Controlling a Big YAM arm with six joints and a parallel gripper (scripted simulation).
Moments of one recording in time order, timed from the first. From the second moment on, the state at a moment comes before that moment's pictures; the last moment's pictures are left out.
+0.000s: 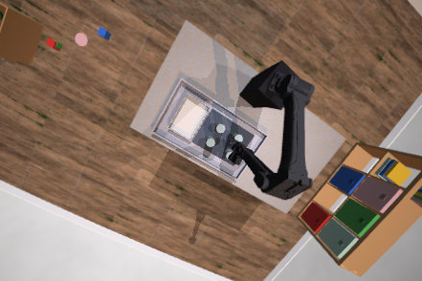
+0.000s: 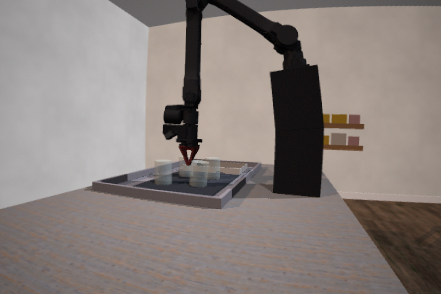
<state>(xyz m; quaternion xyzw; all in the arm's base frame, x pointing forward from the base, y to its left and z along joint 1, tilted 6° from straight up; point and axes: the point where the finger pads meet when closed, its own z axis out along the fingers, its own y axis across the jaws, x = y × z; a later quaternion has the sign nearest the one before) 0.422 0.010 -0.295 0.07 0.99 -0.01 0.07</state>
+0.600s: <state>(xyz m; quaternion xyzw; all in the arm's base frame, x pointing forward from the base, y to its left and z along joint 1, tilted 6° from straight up) 0.422 0.010 -0.295 0.07 0.99 -0.01 0.07</state>
